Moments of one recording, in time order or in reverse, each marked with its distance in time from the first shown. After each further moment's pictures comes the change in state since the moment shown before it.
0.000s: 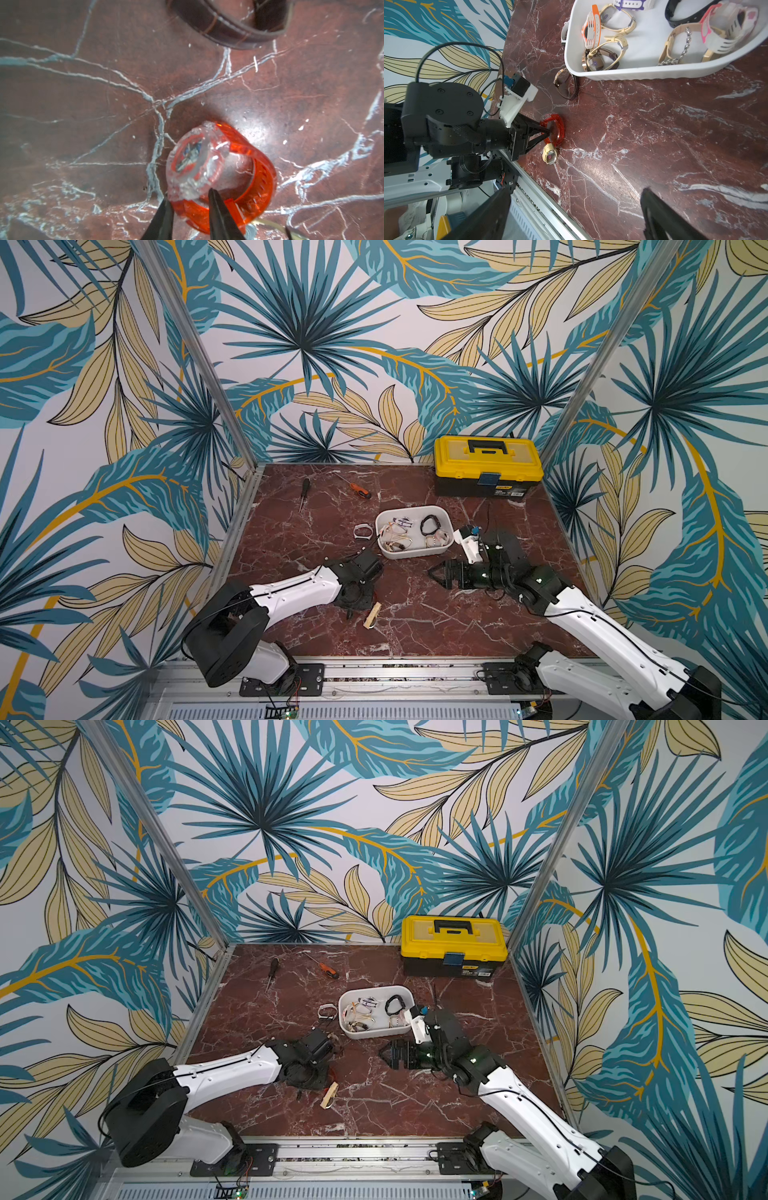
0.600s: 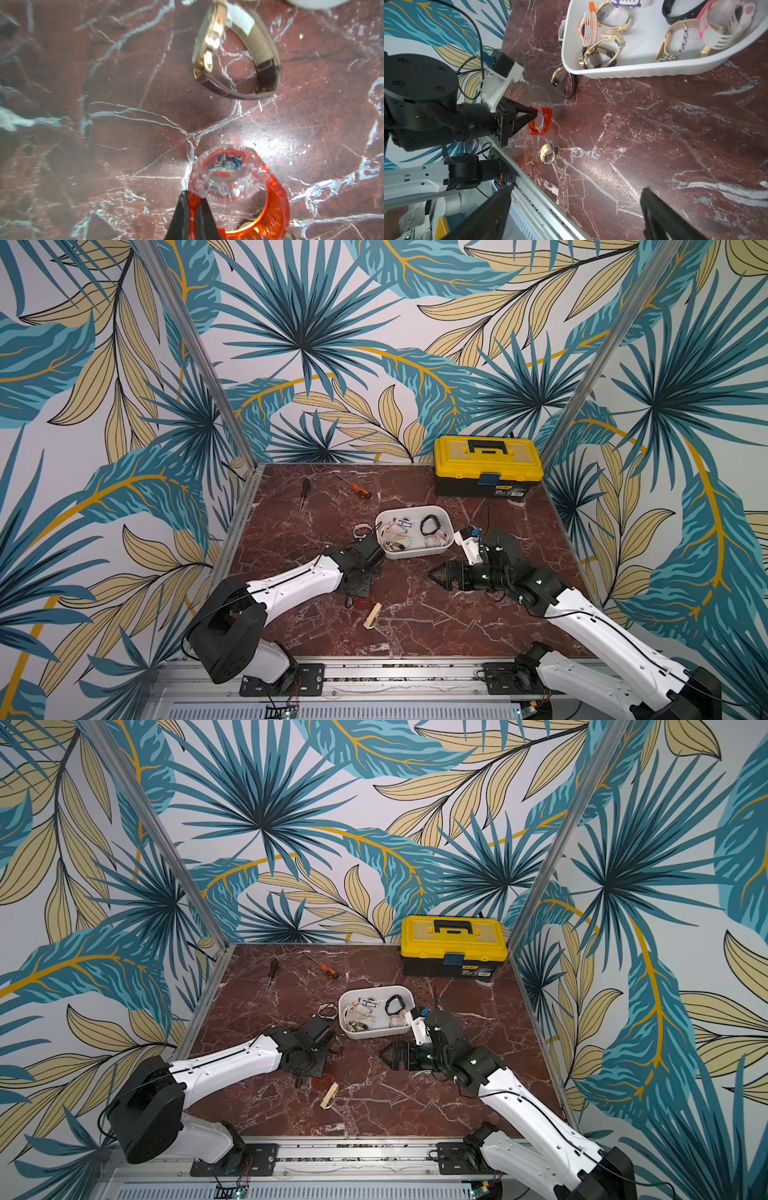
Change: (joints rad) left arm 0.032 0.014 0.146 -0.141 -0.150 0.114; right arm 0.000 -0.013 -0.016 0.009 -0.003 0.003
